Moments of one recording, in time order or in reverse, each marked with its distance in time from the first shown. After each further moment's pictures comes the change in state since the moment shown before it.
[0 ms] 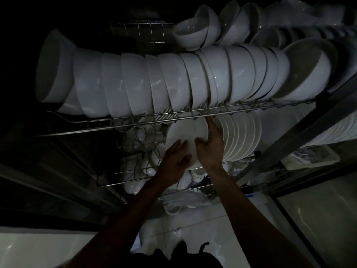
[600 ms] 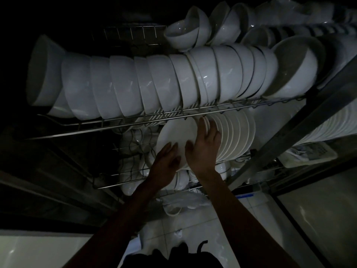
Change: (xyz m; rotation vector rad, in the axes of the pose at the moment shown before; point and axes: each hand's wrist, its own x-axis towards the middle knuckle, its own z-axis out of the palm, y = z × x) left_hand -0.008 -0.016 -0.007 0.145 0.023 0.014; right_hand -0.009 0.011 0.008 -0.539 0.041 -0.184
